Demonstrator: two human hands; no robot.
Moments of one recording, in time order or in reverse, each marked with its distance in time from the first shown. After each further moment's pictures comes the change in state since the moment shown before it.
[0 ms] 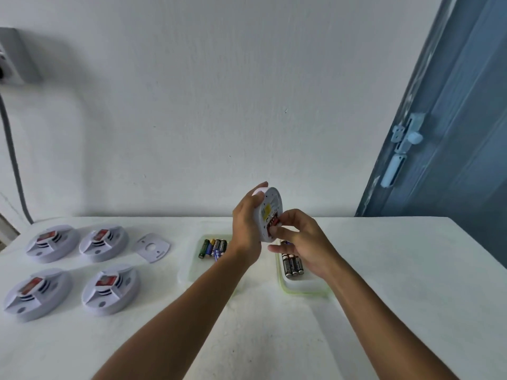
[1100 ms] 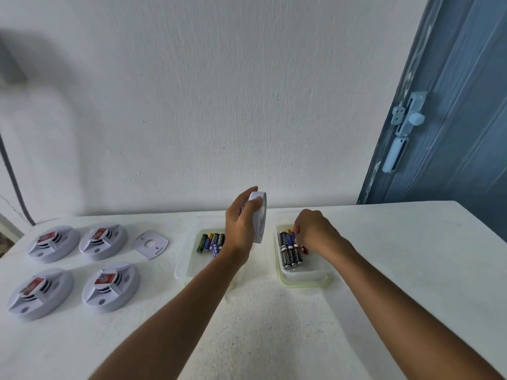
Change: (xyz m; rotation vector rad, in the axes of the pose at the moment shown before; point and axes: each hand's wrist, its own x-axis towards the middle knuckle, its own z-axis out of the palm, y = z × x) left_hand 0.006 -0.029 -0.015 0.337 0.116 0.095; right_hand 0.039 0.022 -0.038 -1.319 0.120 0.146
